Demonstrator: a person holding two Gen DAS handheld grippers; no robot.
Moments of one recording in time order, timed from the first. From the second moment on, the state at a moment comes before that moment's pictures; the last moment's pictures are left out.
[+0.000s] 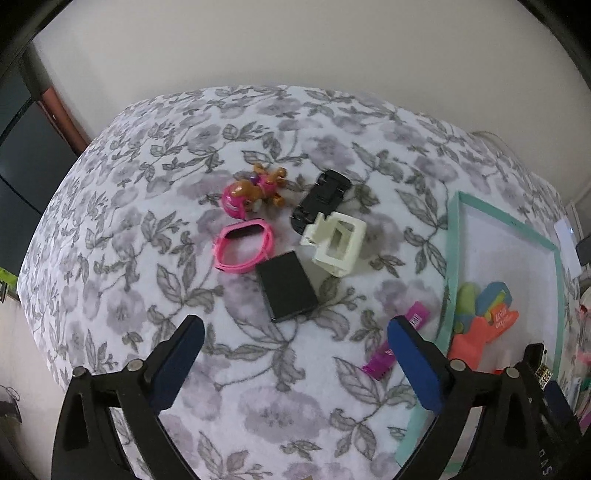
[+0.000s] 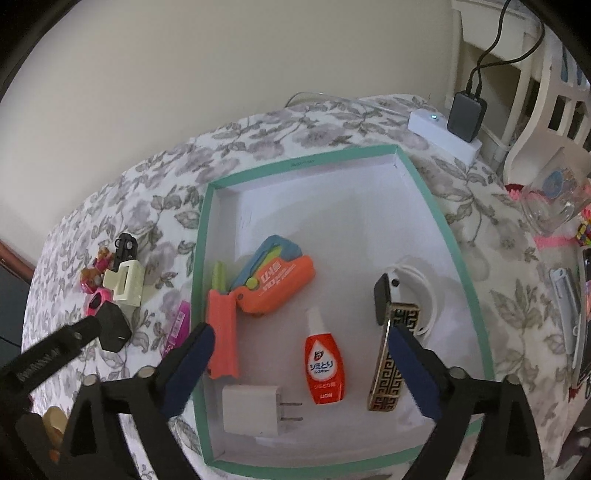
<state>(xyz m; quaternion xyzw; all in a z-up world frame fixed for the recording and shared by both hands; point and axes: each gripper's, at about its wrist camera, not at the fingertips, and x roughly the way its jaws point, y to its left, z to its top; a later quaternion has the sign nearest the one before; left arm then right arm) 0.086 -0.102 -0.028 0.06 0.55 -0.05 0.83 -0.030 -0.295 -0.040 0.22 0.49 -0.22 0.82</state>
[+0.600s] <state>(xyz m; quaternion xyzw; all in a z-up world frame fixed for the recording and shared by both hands) 0.123 -0.012 0.002 -0.02 0.49 -0.01 0.87 -0.010 -0.275 -0.026 0.24 0.45 -0.20 0.84</state>
